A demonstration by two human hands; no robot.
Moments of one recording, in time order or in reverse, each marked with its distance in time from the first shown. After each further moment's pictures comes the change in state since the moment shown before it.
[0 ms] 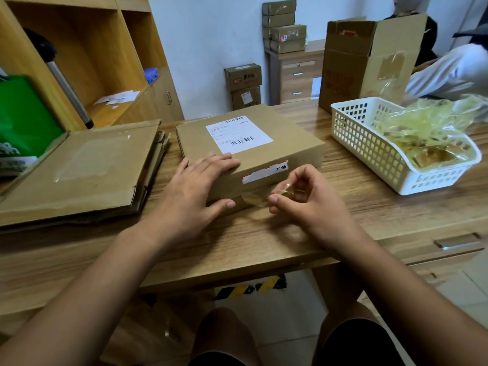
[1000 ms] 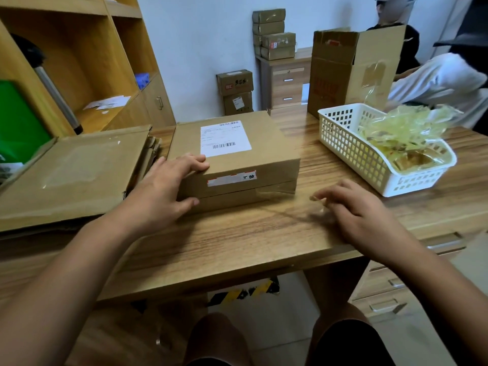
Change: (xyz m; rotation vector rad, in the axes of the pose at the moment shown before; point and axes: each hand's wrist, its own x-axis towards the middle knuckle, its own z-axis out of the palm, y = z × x) left_hand 0.004 -0.025 -0.021 -0.090 -0.061 -0.067; right_hand -0.026 -0.005 -0.082 -0.875 0.029 -0.118
